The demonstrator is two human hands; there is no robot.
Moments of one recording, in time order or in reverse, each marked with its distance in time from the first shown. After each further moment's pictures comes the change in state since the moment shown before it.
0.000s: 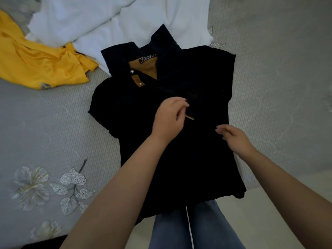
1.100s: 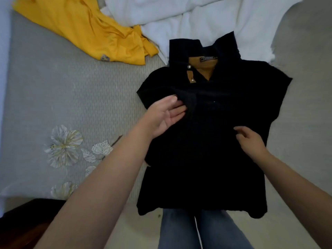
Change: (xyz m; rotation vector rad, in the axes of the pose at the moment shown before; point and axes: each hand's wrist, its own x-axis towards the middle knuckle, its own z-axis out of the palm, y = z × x) left_hand -0.060 -0.046 -0.118 -1.280 0.102 -0.860; right_hand 0.001 -0.062 0.055 -0.355 -0.050 -0.096
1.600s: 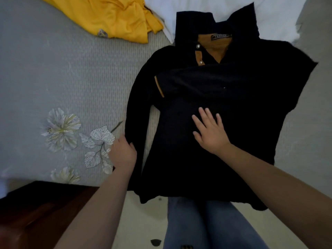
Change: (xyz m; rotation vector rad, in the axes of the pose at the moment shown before) left_hand -0.019 -0.140 -0.129 1.332 0.884 -0.122; right_hand 0.019 -0.014 0.102 -0.847 -0.161 -0.507
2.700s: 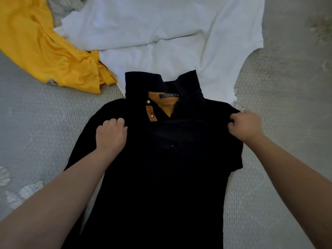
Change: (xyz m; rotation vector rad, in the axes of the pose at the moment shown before) left_hand 0.076 0.201 -0.046 0.262 0.102 0.571; right_hand 0.056 0.220 -0.154 -0.225 0.244 0.380
